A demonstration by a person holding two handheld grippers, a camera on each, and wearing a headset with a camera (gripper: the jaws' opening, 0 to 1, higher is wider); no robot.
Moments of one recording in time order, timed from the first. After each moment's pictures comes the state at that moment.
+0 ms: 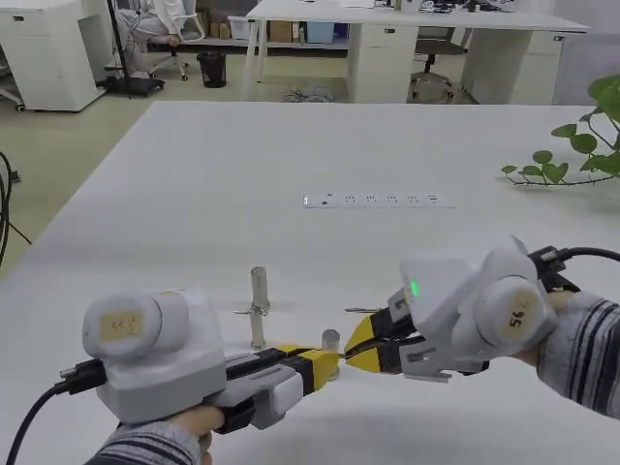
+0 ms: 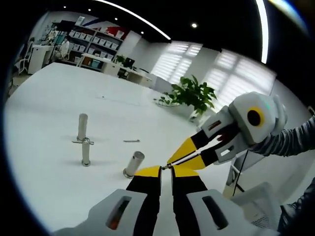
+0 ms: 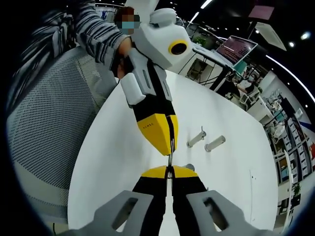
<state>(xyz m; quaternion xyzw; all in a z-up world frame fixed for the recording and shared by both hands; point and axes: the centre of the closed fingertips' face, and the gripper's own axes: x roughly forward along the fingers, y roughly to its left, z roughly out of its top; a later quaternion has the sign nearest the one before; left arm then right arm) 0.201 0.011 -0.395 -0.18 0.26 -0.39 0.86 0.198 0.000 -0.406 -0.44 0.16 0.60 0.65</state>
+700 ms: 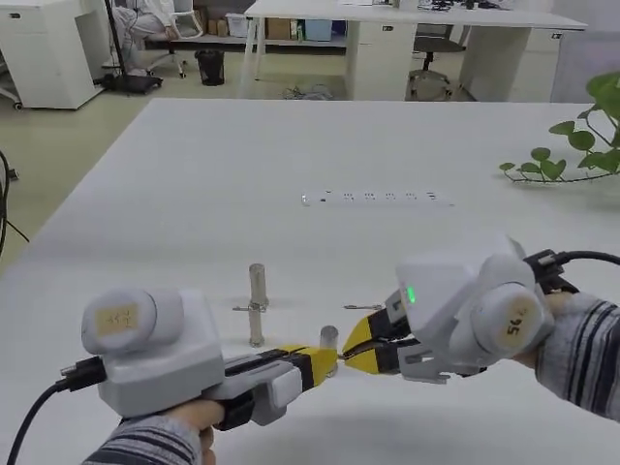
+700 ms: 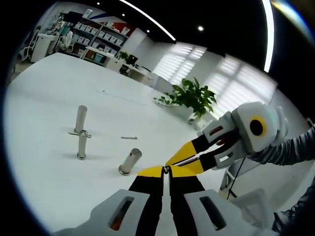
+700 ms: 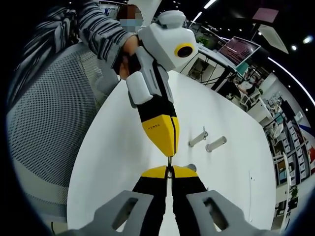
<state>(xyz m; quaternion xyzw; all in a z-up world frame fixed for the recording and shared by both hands) 0.200 0.008 -0.397 -0.21 0.27 -0.39 0.85 0.195 0.000 -0.409 -0.45 0.16 0.60 0.65</state>
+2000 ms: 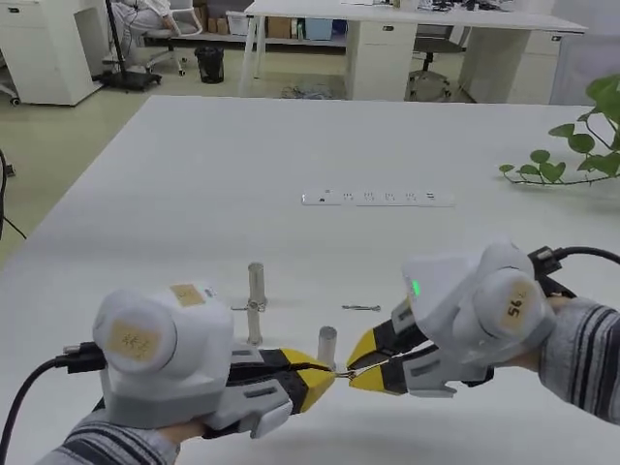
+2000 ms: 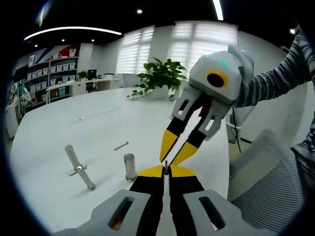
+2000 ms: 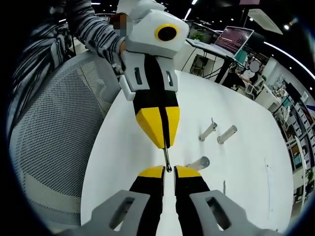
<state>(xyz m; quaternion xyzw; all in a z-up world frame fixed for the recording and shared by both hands) 0.183 0.004 -0.398 0.03 0.21 -0.51 0.83 0.188 -0.007 -0.421 -0.39 0.21 0.62 0.65</state>
